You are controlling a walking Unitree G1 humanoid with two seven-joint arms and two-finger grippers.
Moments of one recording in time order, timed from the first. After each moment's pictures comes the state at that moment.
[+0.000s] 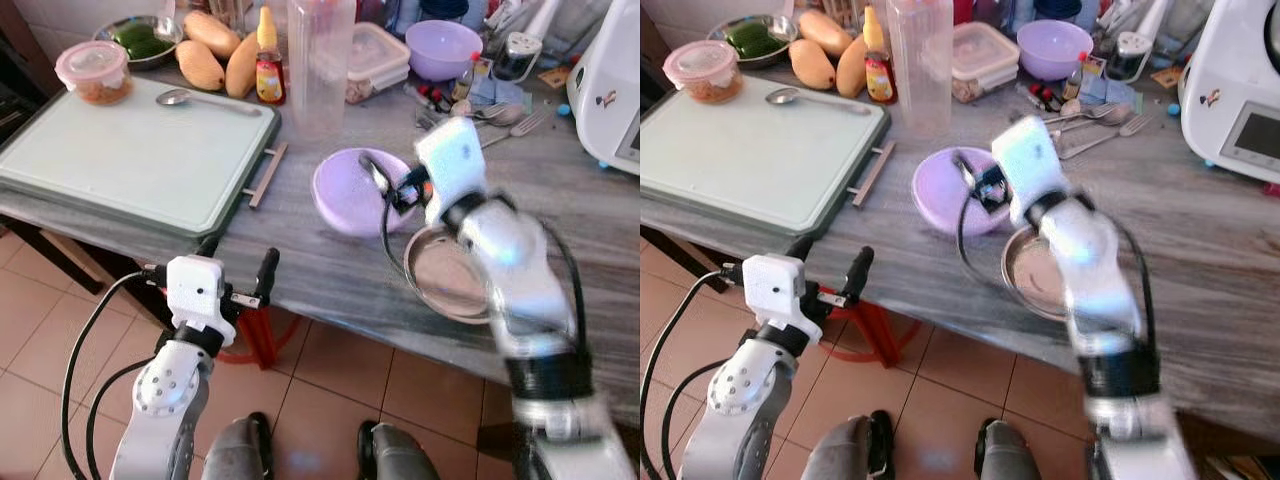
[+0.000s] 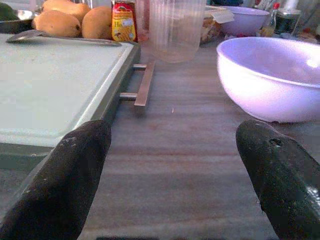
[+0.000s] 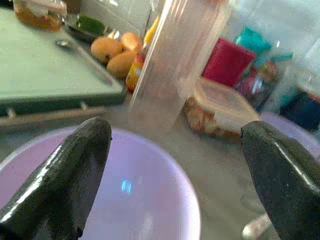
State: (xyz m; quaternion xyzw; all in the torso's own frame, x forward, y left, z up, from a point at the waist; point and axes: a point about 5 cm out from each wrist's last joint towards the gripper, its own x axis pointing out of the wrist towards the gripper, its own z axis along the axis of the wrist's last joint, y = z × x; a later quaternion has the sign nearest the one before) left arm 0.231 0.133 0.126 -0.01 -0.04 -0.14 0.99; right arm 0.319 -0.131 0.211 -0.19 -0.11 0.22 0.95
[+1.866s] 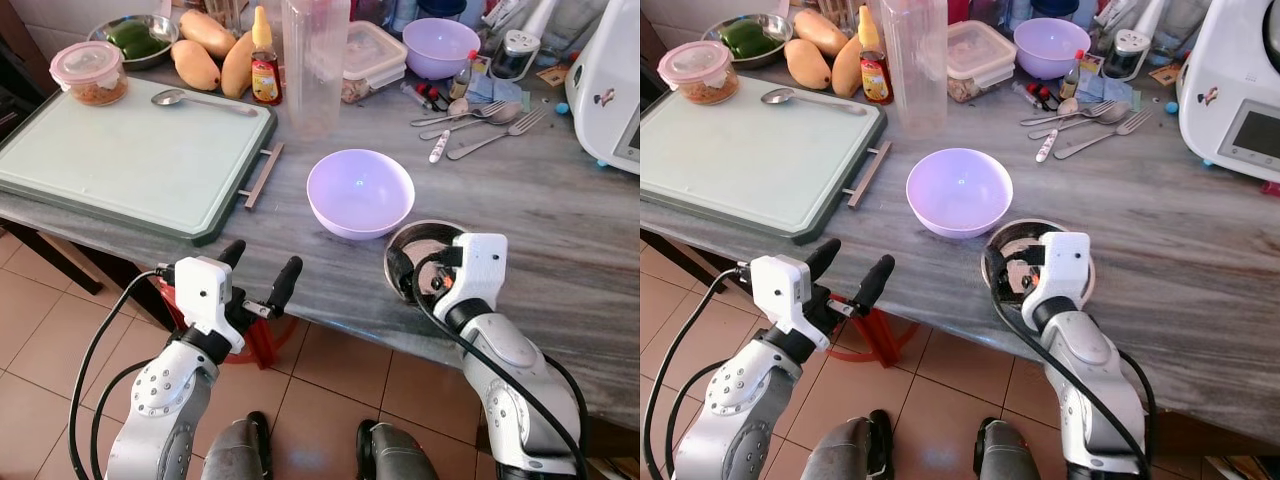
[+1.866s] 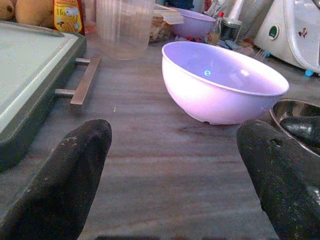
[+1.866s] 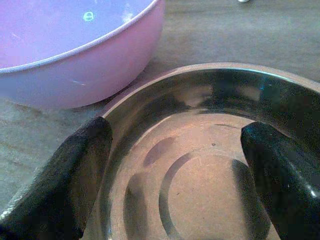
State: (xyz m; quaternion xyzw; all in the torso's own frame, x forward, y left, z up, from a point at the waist) left arm 0.225 0.124 0.128 -0.07 -0.03 -0.23 0.97; right arm 0.254 -0.147 0.133 0.07 0.11 0.08 0.99
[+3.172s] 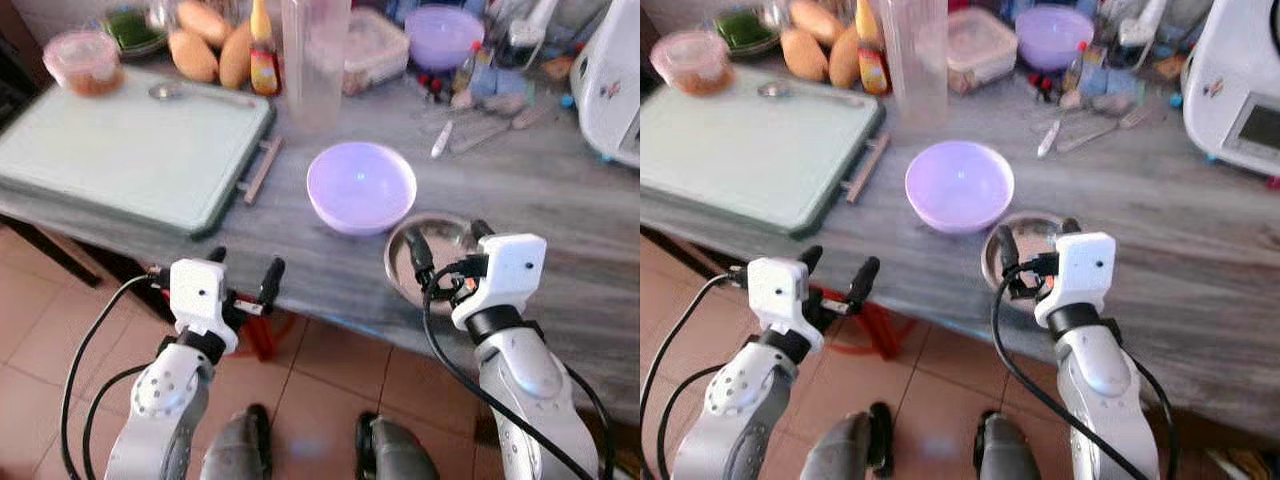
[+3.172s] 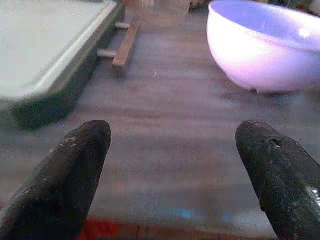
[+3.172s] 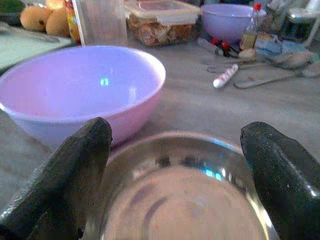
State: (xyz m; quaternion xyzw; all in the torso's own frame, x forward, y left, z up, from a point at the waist) left arm 0.226 0.131 0.124 -0.03 0.00 -0.16 0.99; right arm 0.231 -0.153 0.159 0.00 -0.04 0.07 1.00
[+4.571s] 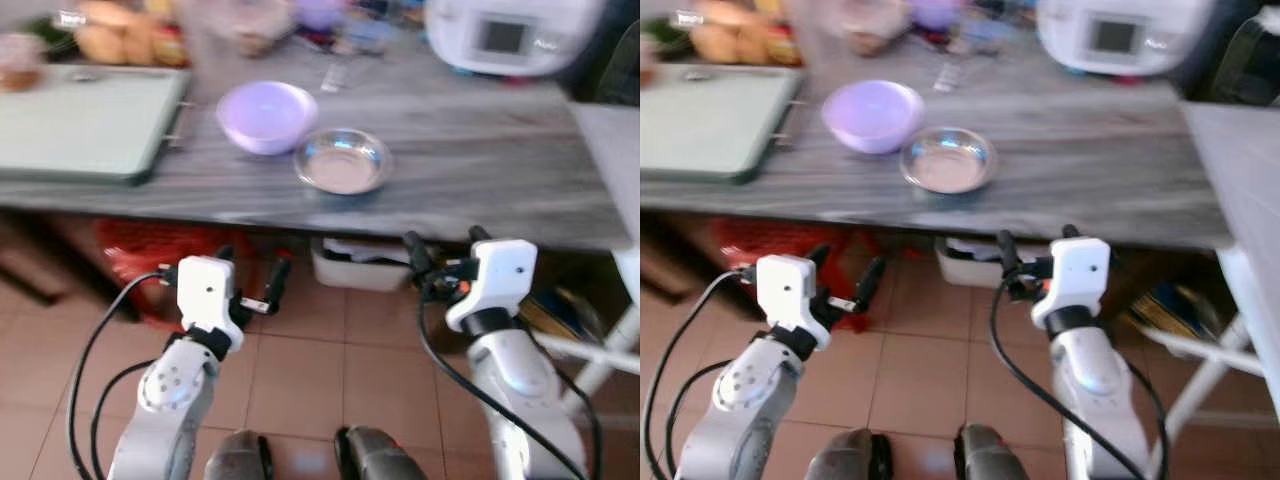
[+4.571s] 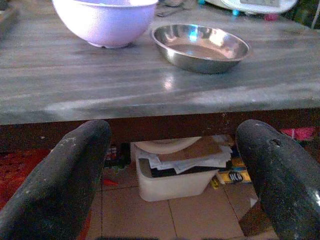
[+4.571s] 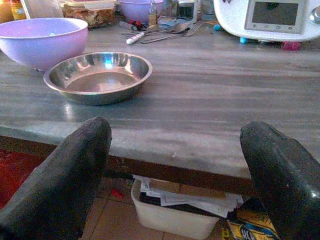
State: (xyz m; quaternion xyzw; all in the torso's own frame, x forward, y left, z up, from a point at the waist) left arm 0.230 0.129 0.123 -0.03 0.01 -0.16 0.99; right arm 0.238 -0.149 0.146 0.00 -0.03 0.07 1.00
